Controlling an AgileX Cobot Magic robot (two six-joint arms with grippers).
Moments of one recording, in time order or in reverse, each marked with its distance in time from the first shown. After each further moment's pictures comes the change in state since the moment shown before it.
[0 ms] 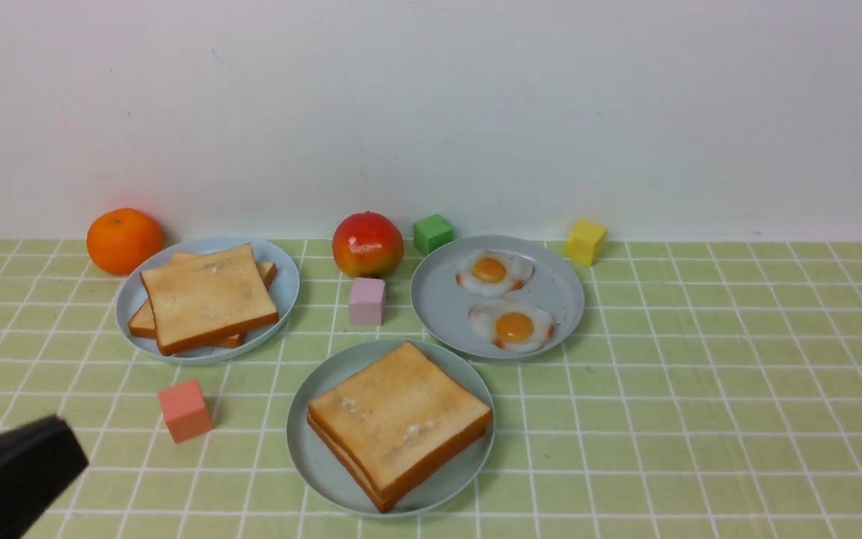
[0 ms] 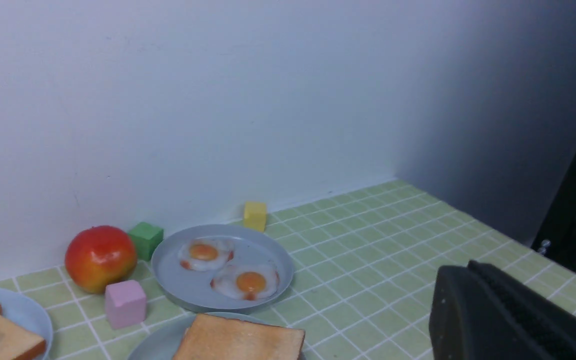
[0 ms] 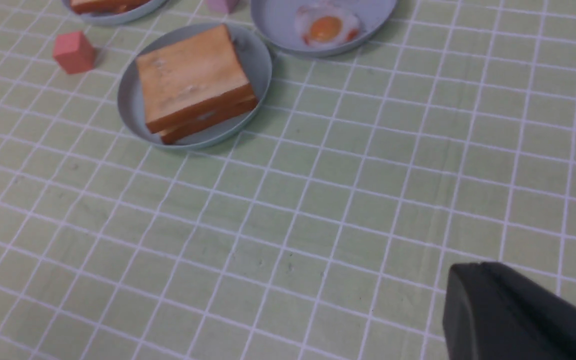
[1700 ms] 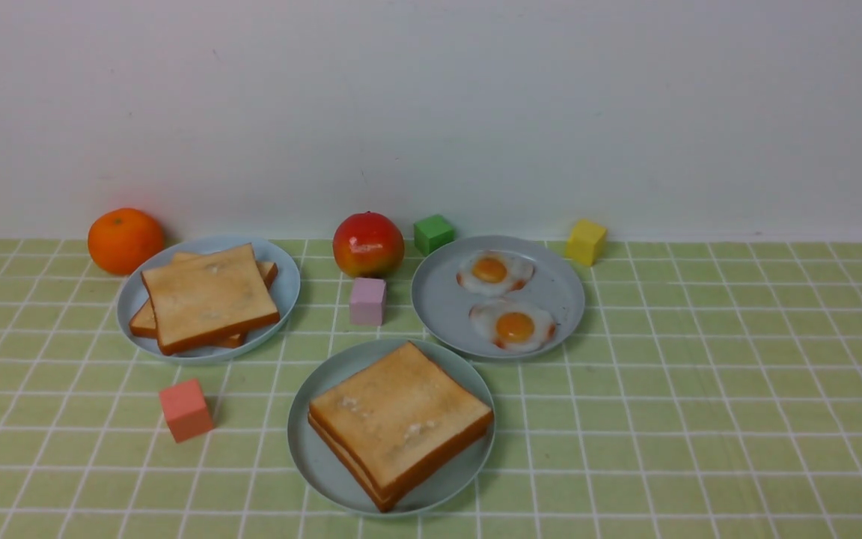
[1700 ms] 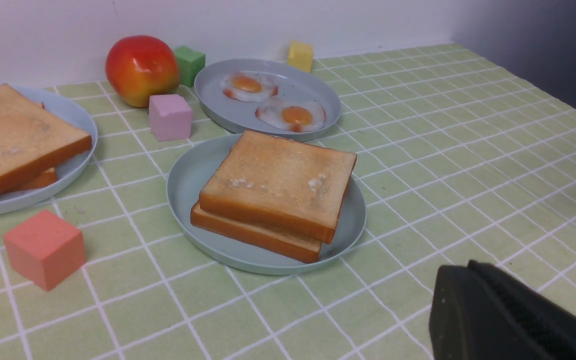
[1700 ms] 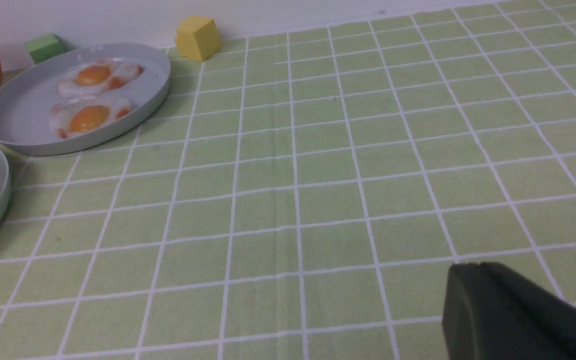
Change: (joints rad) right arm -0.366 -0.337 0.847 -0.108 -0.793 0.043; left arm 0.000 -0.110 0.145 0.012 0.242 -0.028
